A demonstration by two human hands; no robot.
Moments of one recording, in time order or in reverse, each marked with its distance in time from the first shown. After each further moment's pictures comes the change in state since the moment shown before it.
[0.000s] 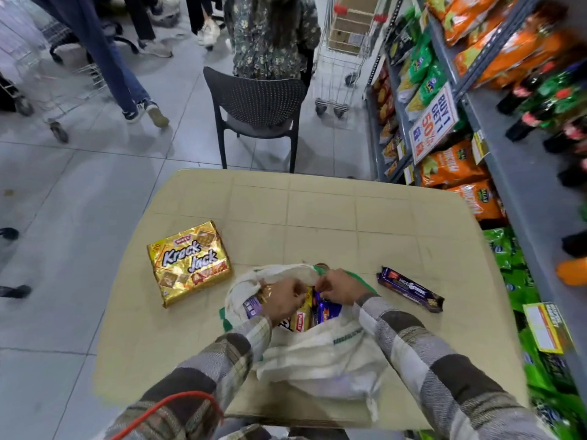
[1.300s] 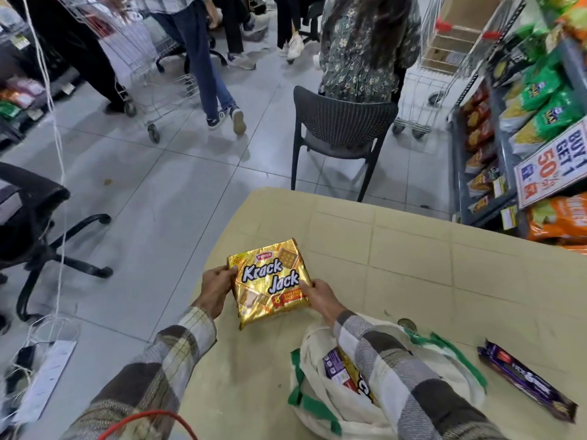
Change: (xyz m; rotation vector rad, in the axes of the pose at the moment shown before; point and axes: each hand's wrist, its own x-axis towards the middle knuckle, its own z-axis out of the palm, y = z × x) left_hand 0.015 -0.182 -0.257 -0.860 0.664 -0.523; right_hand 0.161 -0.199 0.043 0.849 0.060 0.098
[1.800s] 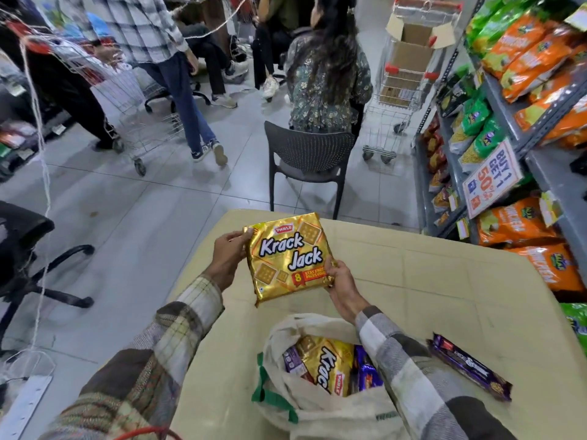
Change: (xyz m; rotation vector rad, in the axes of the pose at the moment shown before) left_hand -0.099 0.094 0.105 -0.086 -0.199 0.286; right_hand -0.075 -0.018 -0.129 0.701 0.076 -0.141
